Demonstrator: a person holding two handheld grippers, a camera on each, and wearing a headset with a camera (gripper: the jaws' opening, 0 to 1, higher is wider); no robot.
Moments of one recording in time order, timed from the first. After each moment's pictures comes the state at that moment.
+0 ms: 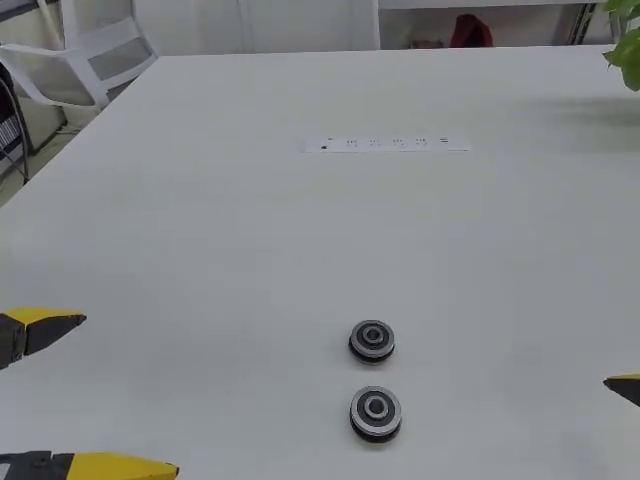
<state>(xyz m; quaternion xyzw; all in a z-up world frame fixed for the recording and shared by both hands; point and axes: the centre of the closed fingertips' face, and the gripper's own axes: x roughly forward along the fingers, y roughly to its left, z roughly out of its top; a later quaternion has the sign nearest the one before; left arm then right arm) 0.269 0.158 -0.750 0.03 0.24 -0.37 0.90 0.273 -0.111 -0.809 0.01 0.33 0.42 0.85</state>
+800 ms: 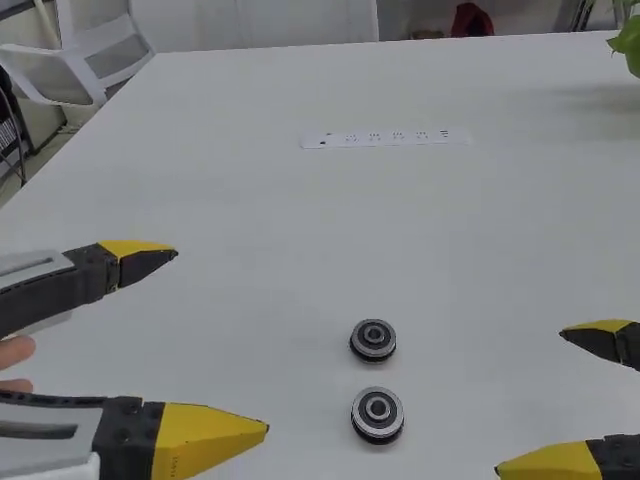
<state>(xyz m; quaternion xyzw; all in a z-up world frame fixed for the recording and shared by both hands) 0.292 0.092 -0.713 0.07 0.16 -0.46 0.87 0.292 -0.083 -0.793 -0.02 0.29 0.48 0.82</state>
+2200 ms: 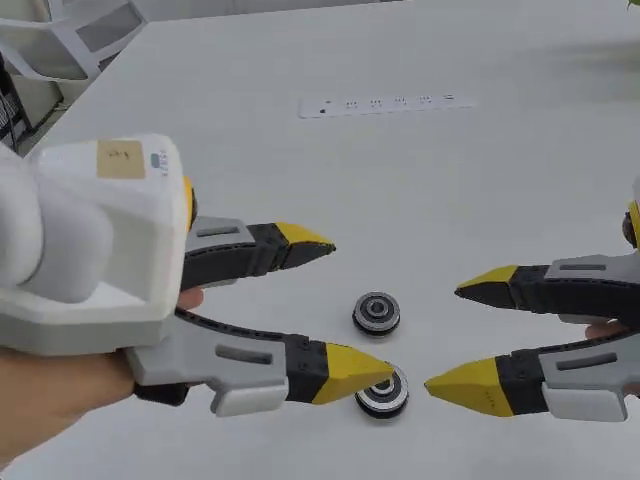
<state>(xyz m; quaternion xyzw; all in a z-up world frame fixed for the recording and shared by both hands) 0.310 0.009 -0.751 0.14 0.18 -0.55 0.81 0.310 -0.028 -0.793 -0.08 0.25 0.57 0.78</state>
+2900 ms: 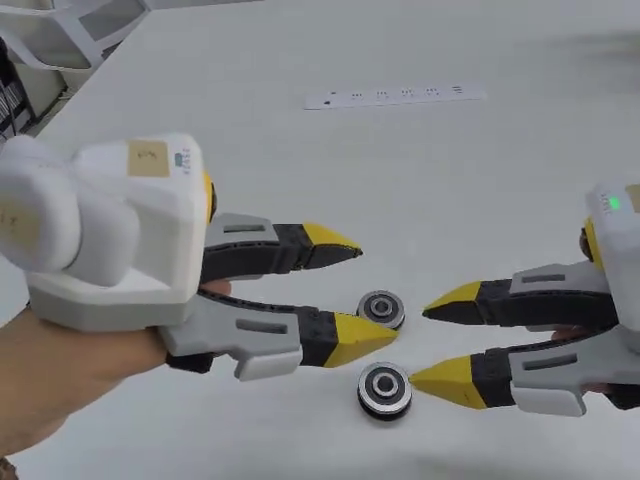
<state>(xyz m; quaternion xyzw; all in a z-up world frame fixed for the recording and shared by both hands) 0.332 0.005 -0.761 0.12 0.16 -0.57 0.80 0.311 -0.012 -0.815 -0.10 0.25 0.62 0.74</state>
